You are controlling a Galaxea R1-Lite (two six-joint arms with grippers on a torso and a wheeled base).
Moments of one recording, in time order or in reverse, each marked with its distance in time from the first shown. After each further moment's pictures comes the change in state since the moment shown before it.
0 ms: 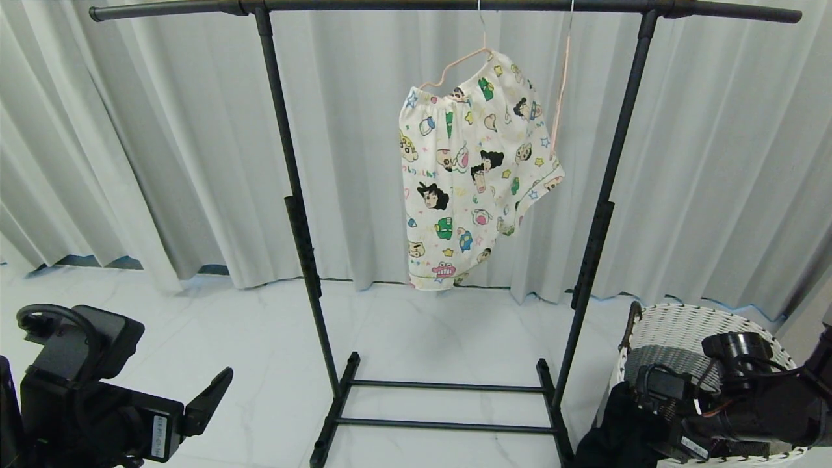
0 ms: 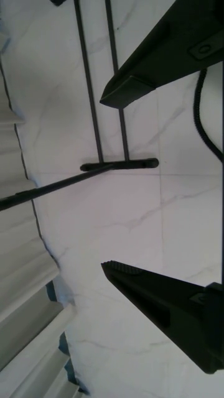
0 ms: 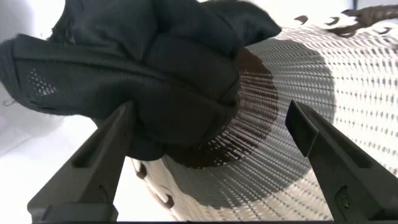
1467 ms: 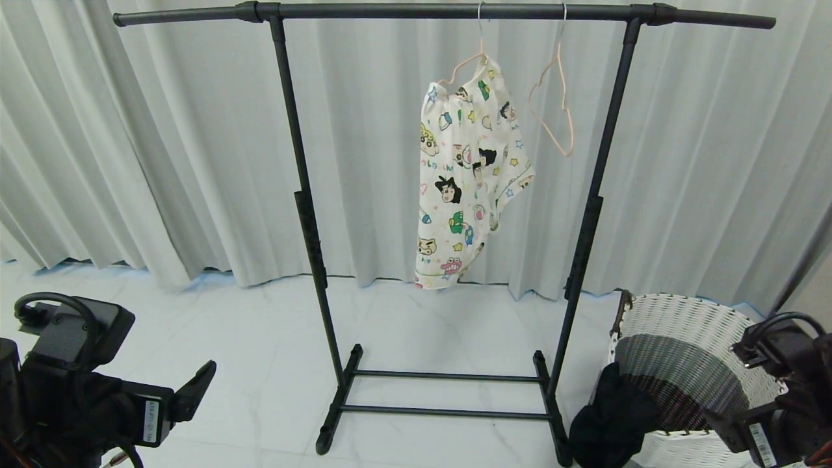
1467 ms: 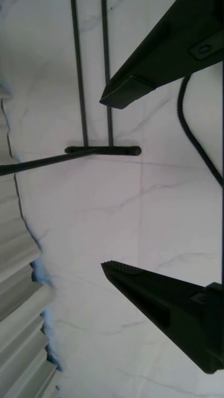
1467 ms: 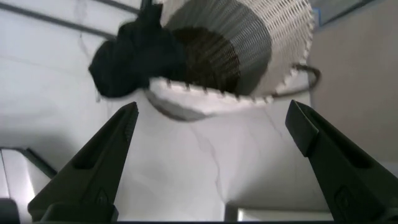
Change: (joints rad) left arm 0.107 0.038 -0.016 0.000 -0.004 0.000; right arm 0.468 -0.870 0.116 0.506 -0.686 1.003
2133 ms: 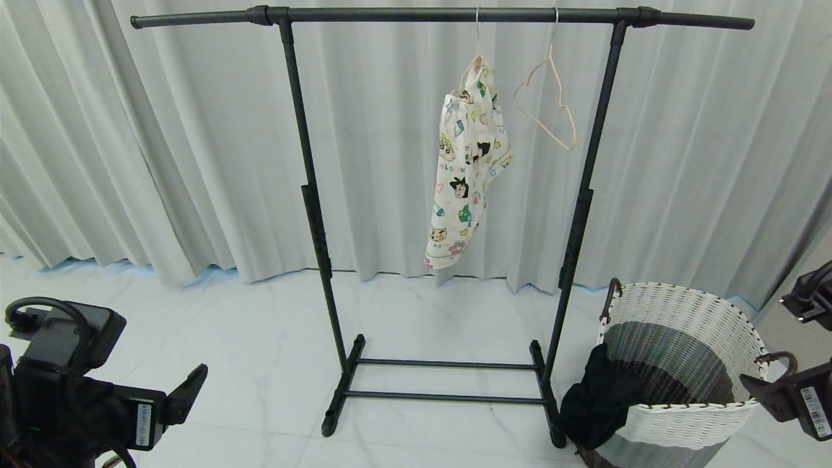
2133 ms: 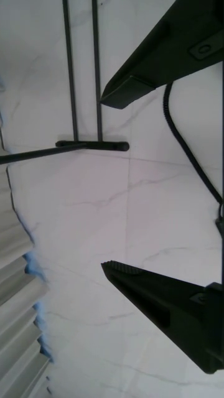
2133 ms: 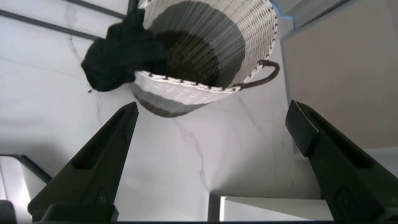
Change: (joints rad) left arm 0.031 -0.011 0.017 0.000 0.004 -0.001; right arm 0.080 -0.139 -0.305 0.427 -0.129 0.038
